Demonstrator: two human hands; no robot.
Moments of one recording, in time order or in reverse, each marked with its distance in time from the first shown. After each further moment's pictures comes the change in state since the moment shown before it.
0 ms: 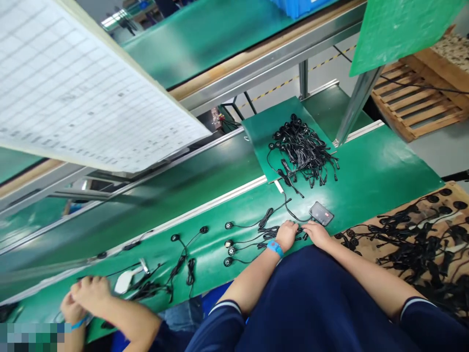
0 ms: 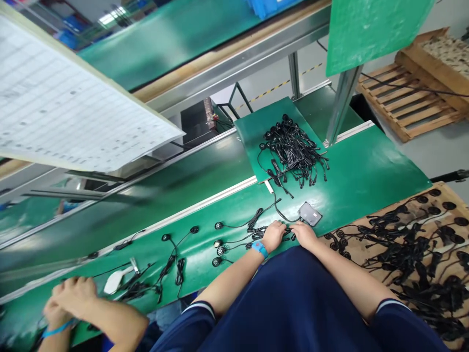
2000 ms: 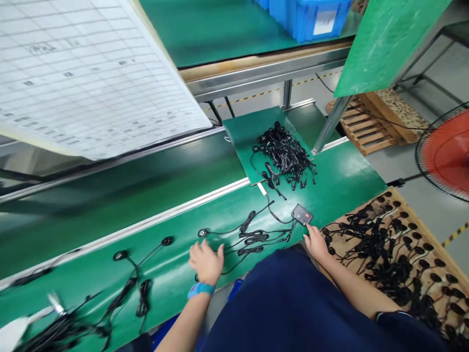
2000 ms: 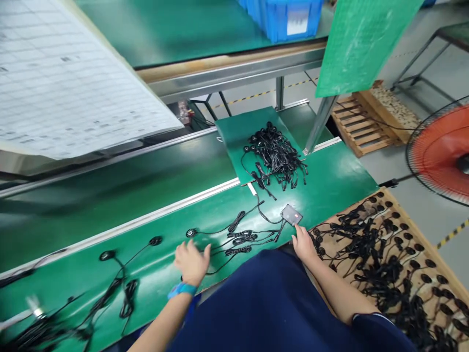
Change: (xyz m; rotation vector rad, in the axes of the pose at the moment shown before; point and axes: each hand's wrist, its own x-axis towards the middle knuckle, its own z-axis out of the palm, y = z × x) left_hand -0.150 -0.140 0.008 0.120 0.693 -0.806; right_hand -0.083 0.009 -0.006 -0.362 0.380 0.240
